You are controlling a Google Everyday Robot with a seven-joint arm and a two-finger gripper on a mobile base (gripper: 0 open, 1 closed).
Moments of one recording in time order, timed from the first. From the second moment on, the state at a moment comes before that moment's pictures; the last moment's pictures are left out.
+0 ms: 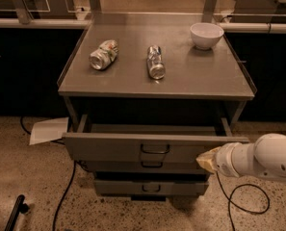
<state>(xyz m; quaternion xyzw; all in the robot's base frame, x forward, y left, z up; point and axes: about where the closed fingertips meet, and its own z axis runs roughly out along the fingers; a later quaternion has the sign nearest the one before) 0.498 -0.211 0.620 -0.35 0.87 0.11 0.32</state>
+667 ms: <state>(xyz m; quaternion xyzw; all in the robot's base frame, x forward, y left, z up) 0.523 -0.213 0.631 -0.34 0.87 0.09 0.35</state>
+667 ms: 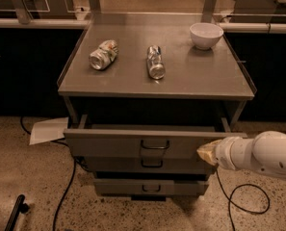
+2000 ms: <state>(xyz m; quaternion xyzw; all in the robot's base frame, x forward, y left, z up) 0.595 -0.217 0.662 -0.32 0.85 0.05 0.41</state>
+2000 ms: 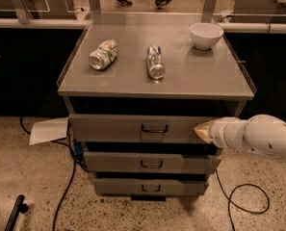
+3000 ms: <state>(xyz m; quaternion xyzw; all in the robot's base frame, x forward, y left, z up) 0.551 -0.234 0.658 -0.32 0.87 0.11 0.35</state>
